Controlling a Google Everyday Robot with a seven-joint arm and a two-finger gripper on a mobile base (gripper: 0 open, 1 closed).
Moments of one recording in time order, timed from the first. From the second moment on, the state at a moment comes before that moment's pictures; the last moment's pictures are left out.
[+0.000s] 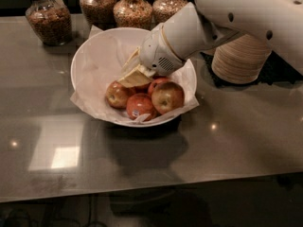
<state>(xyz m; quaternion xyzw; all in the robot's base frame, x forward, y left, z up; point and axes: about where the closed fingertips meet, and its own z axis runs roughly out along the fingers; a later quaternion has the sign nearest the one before) 0.517 0.052 0.927 -0.65 0.64 0.21 0.34</state>
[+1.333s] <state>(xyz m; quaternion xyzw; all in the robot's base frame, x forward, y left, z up) 0.516 0.055 0.925 -0.65 0.64 0.22 0.34</state>
